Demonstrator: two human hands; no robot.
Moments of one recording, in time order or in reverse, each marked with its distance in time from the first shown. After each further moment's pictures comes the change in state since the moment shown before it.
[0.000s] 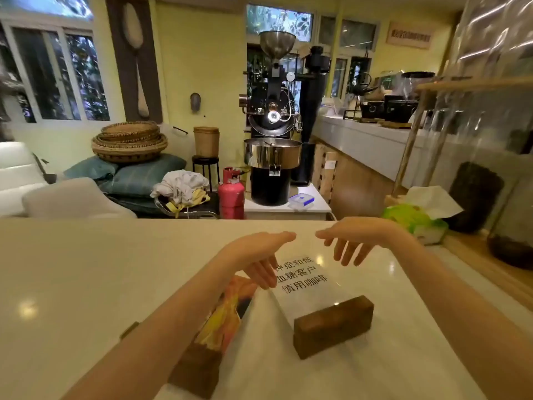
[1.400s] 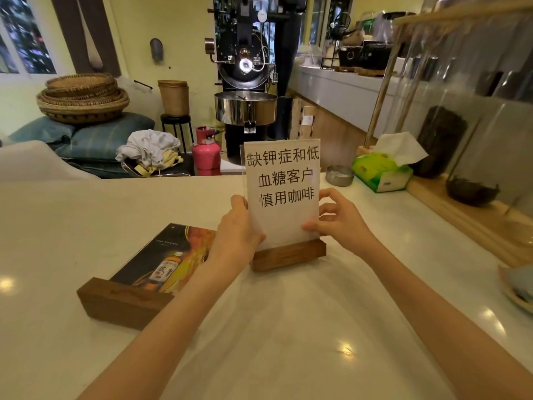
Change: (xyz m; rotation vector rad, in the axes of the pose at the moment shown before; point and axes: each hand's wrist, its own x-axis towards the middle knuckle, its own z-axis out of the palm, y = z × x) left_hand -0.010 -0.037 0.074 0.109 0.553 0.447; right_hand -0.019 0.072 0.079 0.581 0.476 -0.360
